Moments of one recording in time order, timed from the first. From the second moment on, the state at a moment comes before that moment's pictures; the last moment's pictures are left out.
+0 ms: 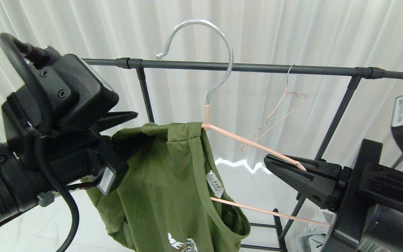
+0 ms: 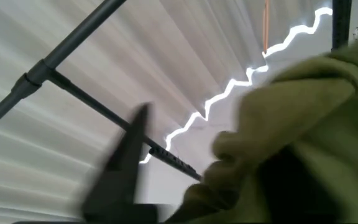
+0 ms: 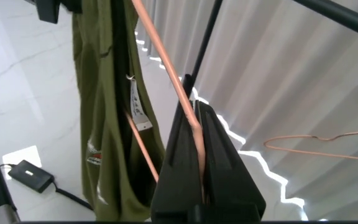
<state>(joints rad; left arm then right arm) -0.75 1.23 -0.84 -0.22 0.26 0.60 1.26 1.31 -0.74 -0.54 -0.32 -0.18</state>
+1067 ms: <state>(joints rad) -0.67 1.23 -0.71 -0.51 0.39 0.67 1.24 1.29 -0.70 -0.48 -0.38 -0.18</state>
